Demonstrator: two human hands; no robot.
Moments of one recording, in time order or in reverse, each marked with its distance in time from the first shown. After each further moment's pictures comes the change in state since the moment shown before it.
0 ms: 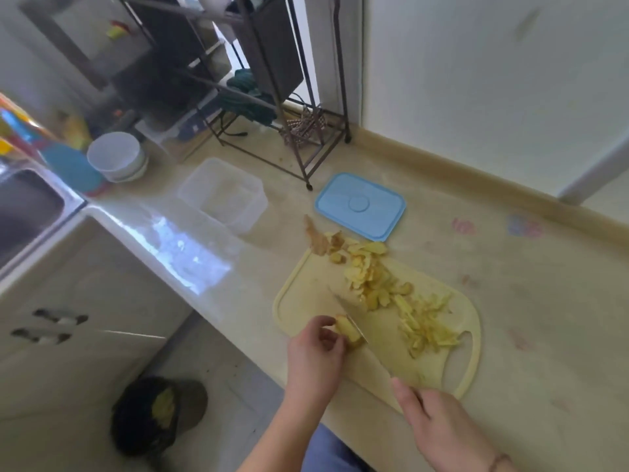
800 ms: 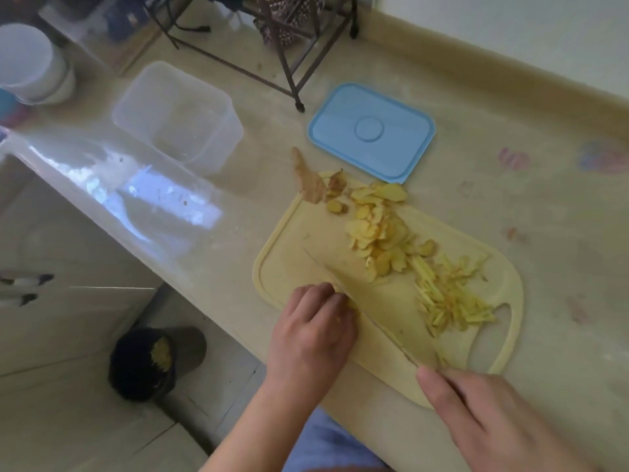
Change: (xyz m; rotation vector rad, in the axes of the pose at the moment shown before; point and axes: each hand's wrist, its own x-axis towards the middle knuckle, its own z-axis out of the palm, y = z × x) left_hand 0.024 -0.046 0.011 0.361 0.204 0.837; right_hand 0.011 -0.004 -0.017 0.055 -0.064 -0.057
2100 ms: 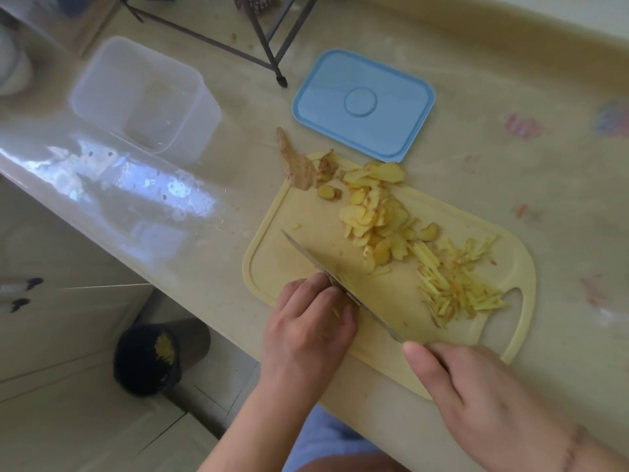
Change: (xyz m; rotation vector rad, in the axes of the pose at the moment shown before) left_hand 0.004 0.001 -0.003 -0.055 -0.010 -0.043; right_hand 0.024 0.009 0.013 -0.139 -0.007 -0.119
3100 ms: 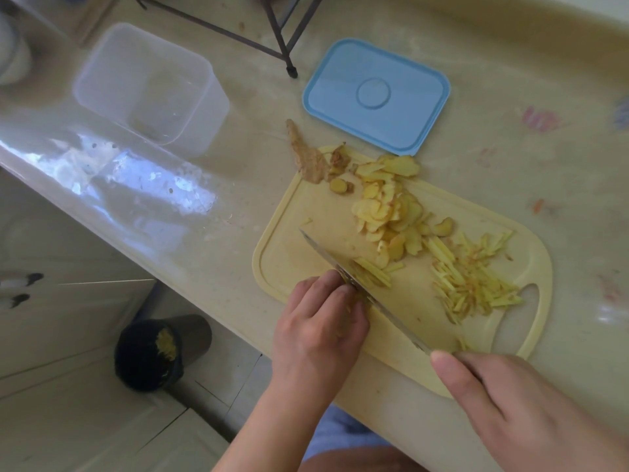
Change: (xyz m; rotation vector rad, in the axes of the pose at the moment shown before) left_hand -0.003 -0.001 -0.002 -0.024 -0.019 -0.016; right_hand -0.009 -0.006 -0.005 0.046 -0.016 0.063
